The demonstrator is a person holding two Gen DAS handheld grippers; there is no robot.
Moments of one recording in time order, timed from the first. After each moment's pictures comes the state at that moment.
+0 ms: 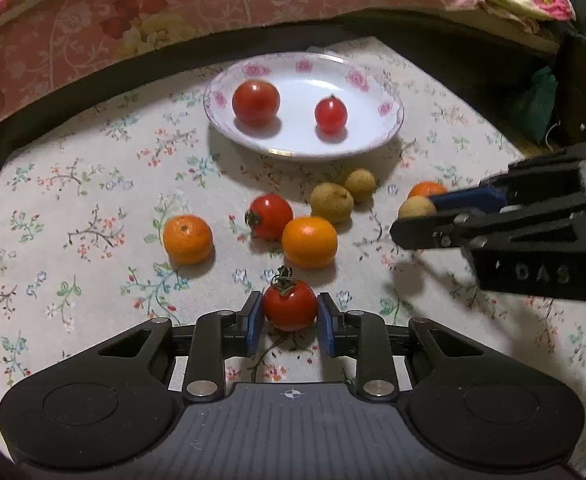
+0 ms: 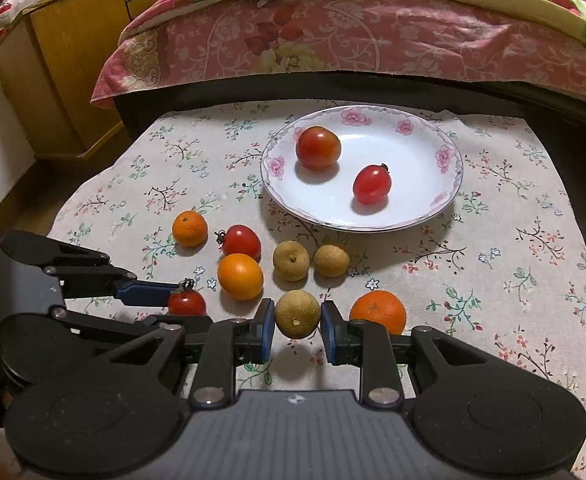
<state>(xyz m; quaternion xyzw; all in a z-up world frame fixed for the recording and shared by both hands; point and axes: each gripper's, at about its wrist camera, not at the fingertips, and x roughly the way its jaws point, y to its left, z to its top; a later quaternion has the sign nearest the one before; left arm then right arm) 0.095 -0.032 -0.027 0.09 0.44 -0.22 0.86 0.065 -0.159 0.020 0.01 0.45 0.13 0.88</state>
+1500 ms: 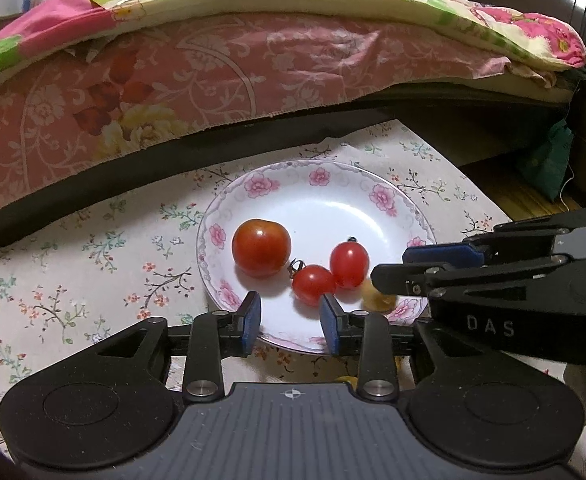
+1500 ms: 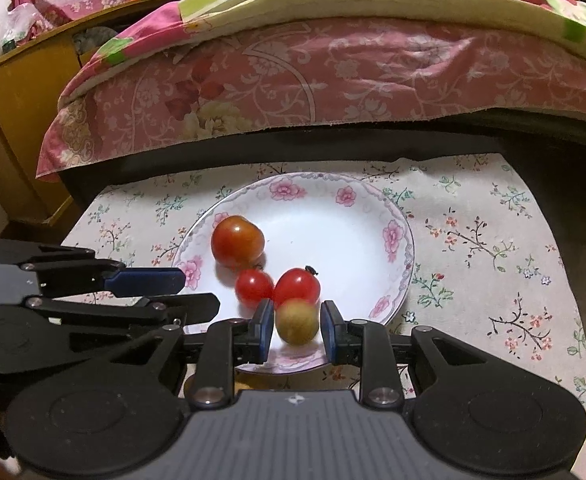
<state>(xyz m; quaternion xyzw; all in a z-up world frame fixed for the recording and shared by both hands) 0.179 -0.072 -0.001 0.08 0.38 -0.21 0.89 0.146 -0.201 0.018 0.06 0.41 0.09 0.91</state>
